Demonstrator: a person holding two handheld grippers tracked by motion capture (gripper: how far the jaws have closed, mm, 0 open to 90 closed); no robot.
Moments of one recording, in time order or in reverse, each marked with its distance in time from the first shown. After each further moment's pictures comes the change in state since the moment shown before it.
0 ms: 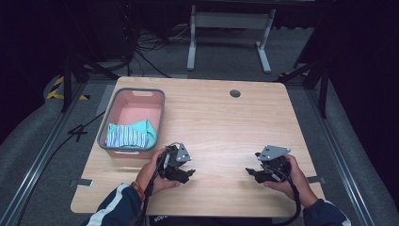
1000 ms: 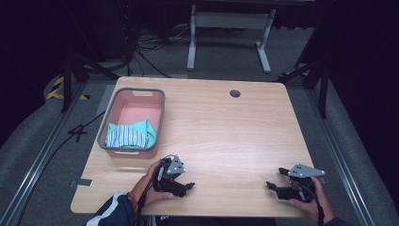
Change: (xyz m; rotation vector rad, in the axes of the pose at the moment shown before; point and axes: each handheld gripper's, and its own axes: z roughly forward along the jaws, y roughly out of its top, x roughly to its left) left arm -0.011 -0.041 0.014 -0.109 -0.084 -0.074; right arm -0.011 -0.101 -0.017 -0.104 -0.025 0.267
